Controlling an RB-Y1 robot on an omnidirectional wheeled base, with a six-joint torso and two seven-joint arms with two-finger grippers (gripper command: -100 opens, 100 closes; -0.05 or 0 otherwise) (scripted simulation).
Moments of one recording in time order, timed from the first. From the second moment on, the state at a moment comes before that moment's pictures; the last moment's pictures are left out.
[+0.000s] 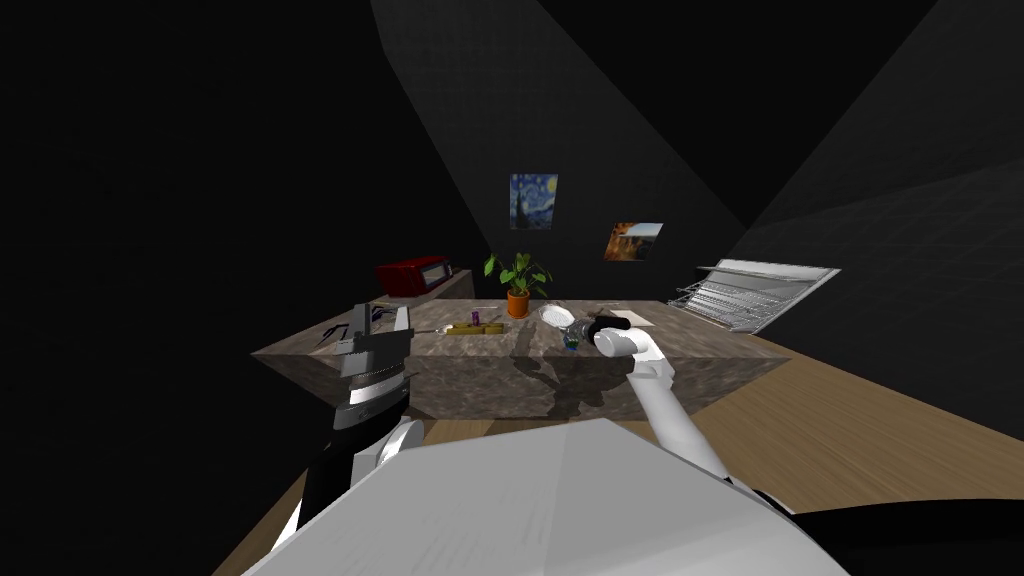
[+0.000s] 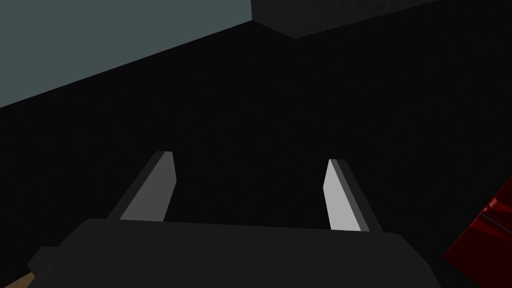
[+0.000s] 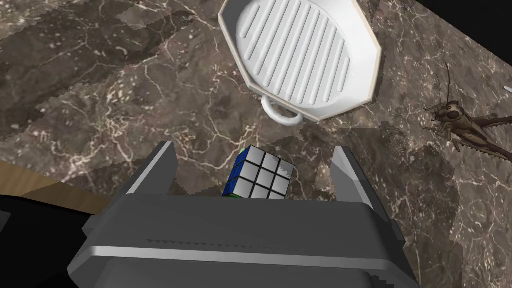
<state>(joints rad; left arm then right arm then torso) 0.54 -0.01 -0.07 -2.37 0.10 -0.59 0.00 -0.01 -0.41 -0.22 -2.10 -0.40 1.22 -1.22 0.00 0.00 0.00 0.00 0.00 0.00</state>
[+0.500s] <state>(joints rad) 0.54 -0.01 -0.07 -2.37 0.10 -0.59 0.00 -0.04 -0.39 -0.25 -2.06 -0.41 1.36 -1.33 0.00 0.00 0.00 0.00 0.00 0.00</state>
